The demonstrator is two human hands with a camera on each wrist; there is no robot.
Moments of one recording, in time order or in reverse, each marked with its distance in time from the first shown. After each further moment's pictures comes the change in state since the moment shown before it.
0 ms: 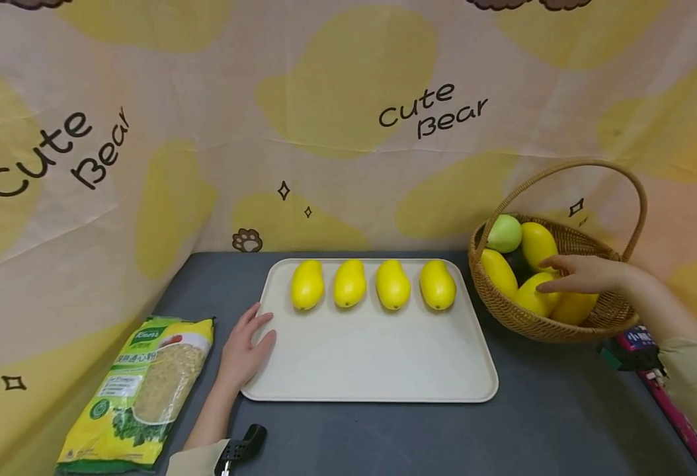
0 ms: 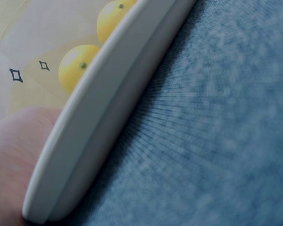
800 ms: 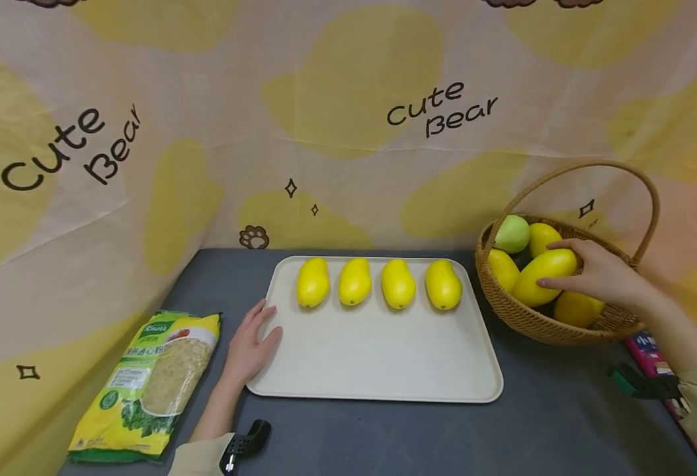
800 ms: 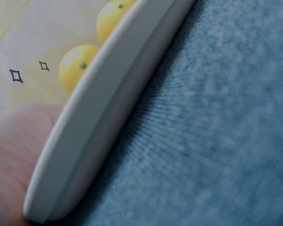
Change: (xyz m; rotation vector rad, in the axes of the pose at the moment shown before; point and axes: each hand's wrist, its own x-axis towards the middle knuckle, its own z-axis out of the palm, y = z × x) left_hand 0.000 0.003 -0.003 0.019 -0.024 -0.016; right_hand -0.009 -0.012 0.011 0.145 0.314 0.023
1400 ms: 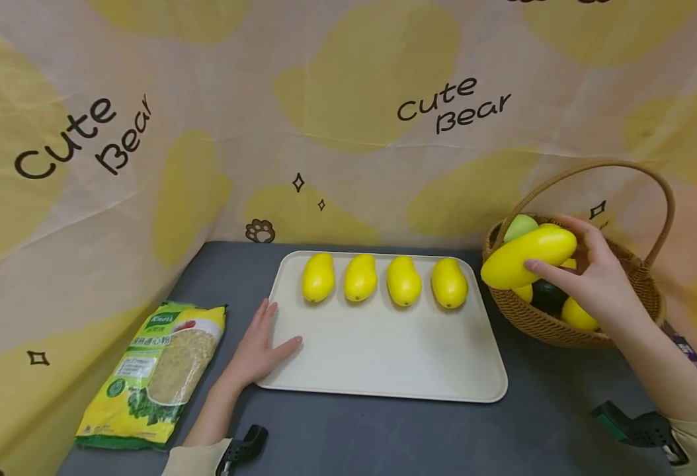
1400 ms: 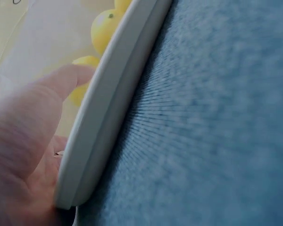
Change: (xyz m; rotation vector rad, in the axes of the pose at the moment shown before) left_hand -0.013 0.007 -0.006 0.063 -0.157 0.011; right_hand -0.029 -0.086 0.022 0.457 0.322 0.015
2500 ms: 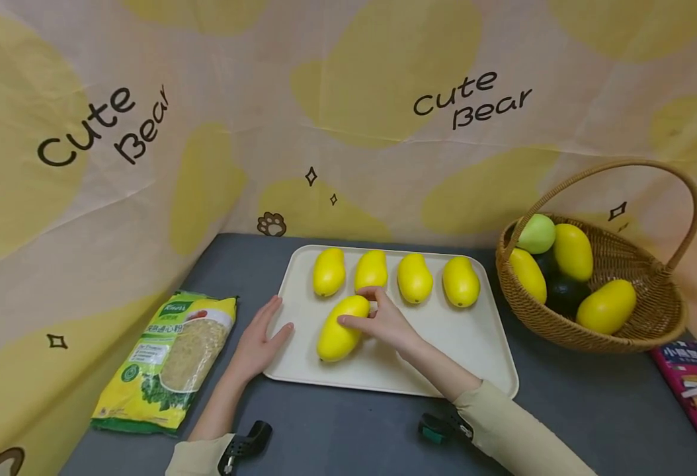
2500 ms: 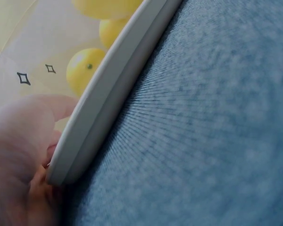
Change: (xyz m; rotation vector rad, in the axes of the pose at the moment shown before) left_hand -0.008 -0.012 -0.002 -0.077 0.144 0.070; right_hand 0.000 -0.029 0.271 0.338 -0.447 0.192
